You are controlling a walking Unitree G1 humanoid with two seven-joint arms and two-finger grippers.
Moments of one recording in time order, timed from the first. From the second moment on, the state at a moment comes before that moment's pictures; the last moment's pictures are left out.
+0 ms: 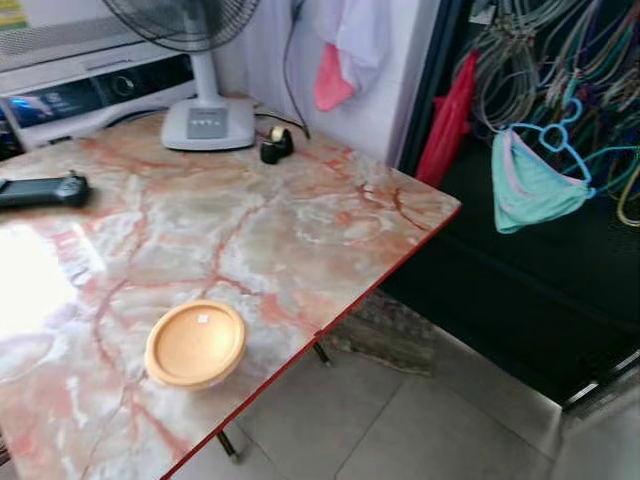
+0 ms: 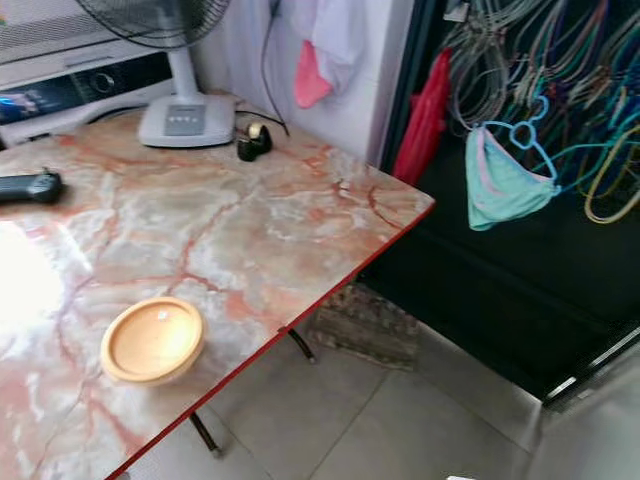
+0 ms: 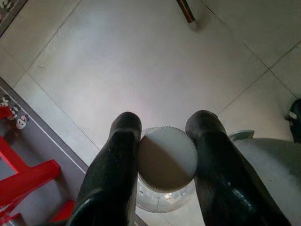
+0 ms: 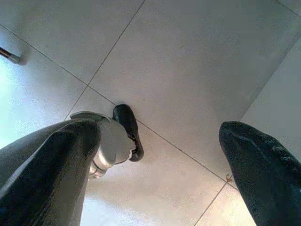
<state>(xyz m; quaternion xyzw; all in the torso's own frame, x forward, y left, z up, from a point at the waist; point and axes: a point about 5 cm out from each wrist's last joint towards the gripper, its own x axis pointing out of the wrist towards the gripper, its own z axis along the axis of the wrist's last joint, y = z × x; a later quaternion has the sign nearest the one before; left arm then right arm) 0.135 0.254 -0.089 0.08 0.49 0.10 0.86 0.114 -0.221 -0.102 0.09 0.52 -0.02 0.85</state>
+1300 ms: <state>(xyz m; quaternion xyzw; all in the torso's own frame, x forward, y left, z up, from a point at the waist) 0.110 0.256 -0.097 0.09 0.52 0.11 0.84 0.118 -0.214 -0.102 0.09 0.52 0.00 0.85</state>
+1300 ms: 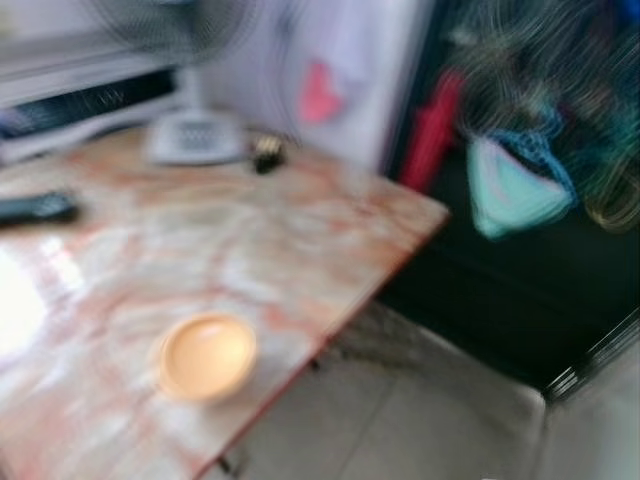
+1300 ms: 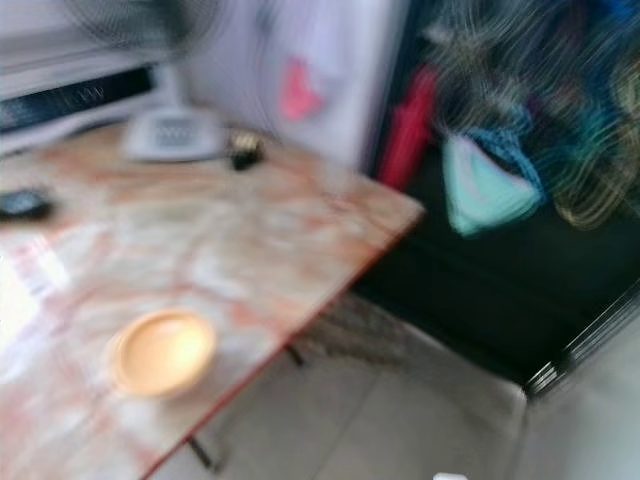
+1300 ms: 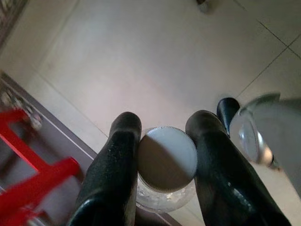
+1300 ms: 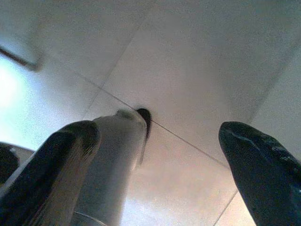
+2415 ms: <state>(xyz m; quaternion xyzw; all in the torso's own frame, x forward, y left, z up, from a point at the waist) 0.117 0.247 -0.097 0.08 0.52 0.11 0.84 0.113 -0.221 -0.102 0.09 0.52 -0.01 0.85</state>
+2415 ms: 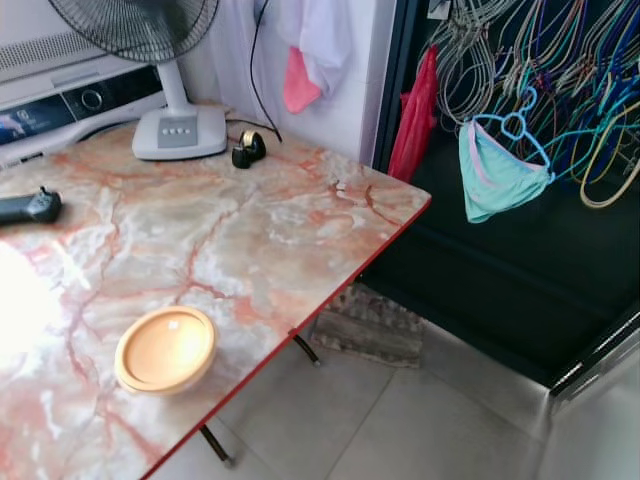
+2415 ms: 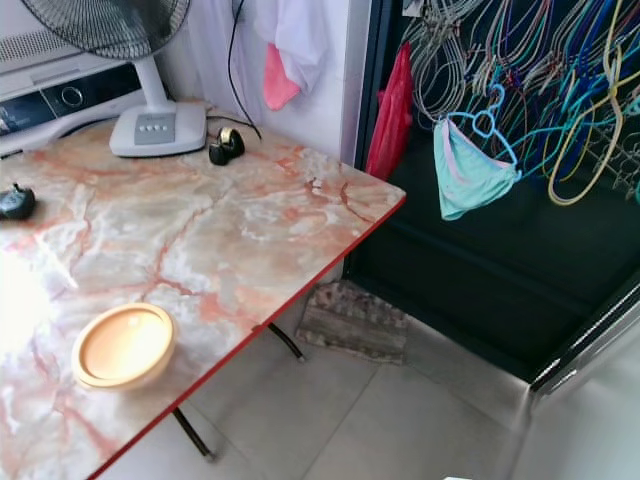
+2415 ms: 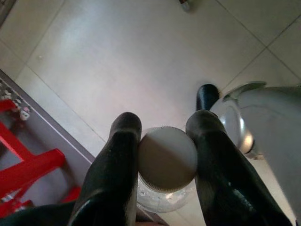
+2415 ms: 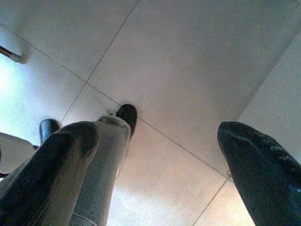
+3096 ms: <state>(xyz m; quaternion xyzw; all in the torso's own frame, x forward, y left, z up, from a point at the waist) 0.120 0.241 -0.098 0.07 0.52 0.10 0.84 0.112 -0.226 -0.101 0.09 0.52 -0.01 0.85</state>
